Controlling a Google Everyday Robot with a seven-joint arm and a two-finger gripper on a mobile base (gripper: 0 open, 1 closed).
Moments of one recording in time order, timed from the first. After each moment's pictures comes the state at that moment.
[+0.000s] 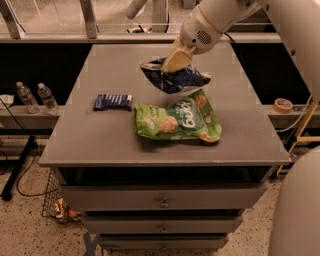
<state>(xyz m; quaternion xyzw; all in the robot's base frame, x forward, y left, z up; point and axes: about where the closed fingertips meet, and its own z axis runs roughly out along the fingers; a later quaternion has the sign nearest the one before) 0.631 -0.030 0.941 -0.64 0.70 0.19 0.26</state>
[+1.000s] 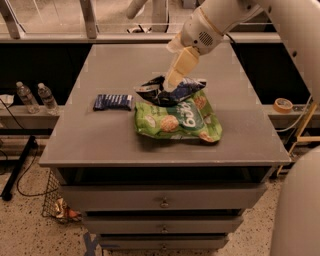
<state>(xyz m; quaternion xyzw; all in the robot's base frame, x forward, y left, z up) 0.627 -0.033 0.944 -0.64 0.69 0.21 0.27</state>
